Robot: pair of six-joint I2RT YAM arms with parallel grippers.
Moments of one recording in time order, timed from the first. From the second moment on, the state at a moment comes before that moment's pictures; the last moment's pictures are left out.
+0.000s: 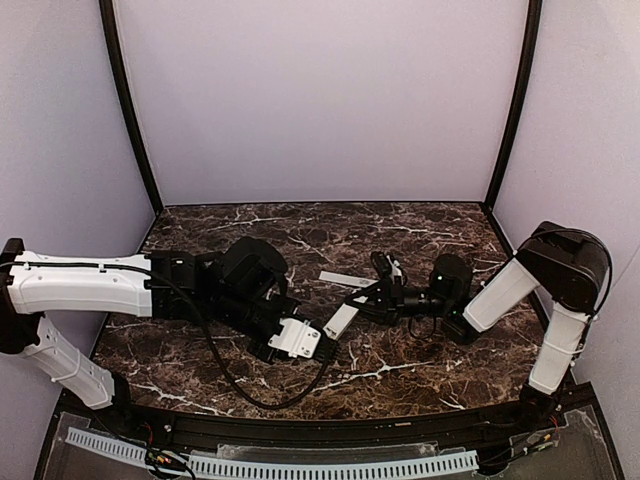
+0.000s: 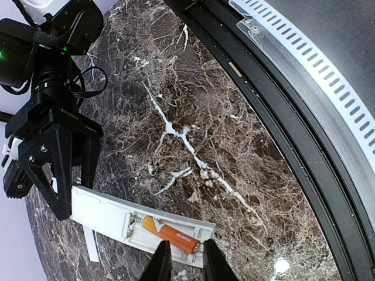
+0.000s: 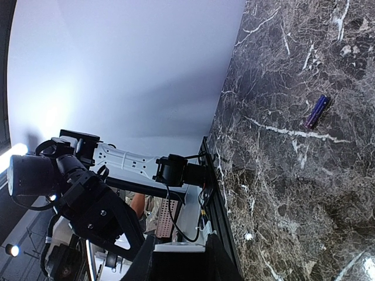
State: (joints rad) left arm -1.18 1.43 1.10 -0.52 0.20 0.92; right arm 0.72 1.82 0.53 1.27 -0.86 1.31
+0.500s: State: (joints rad) left arm -1.18 1.44 1.08 -0.52 0.18 0.93; right arm 0.73 1.82 0.54 1.27 -0.86 1.31
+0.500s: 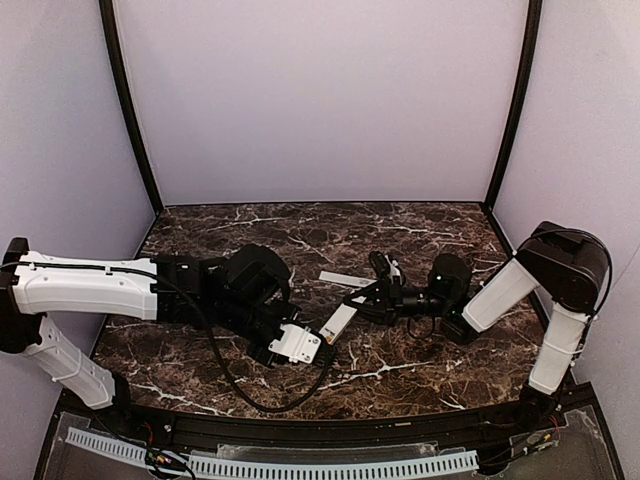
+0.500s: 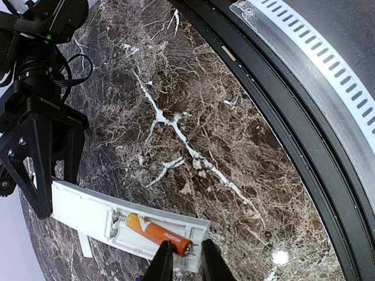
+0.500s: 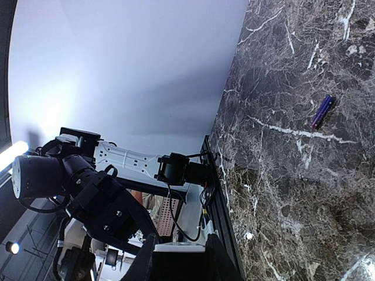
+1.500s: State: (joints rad) left arm -1.18 1.46 1.08 -0.51 0.18 0.93; right arm 0.73 1.82 0.54 1.26 -0.86 1.31
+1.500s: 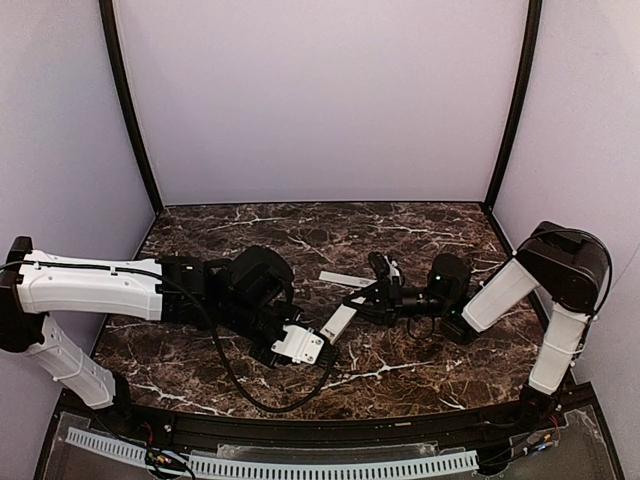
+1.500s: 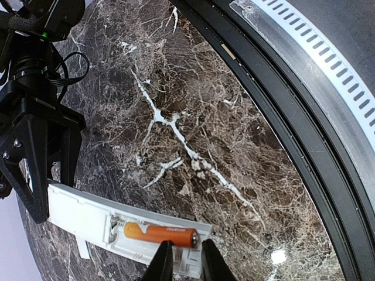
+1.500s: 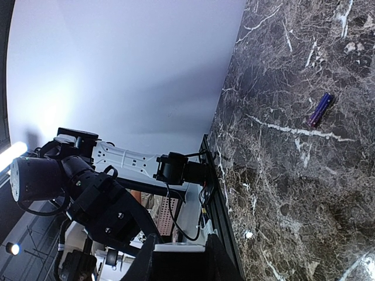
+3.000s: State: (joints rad) left arm -1.15 1.40 1.08 -0.50 0.20 0.66; right arm 0.74 1.82 0.54 1.27 -0.83 1.31
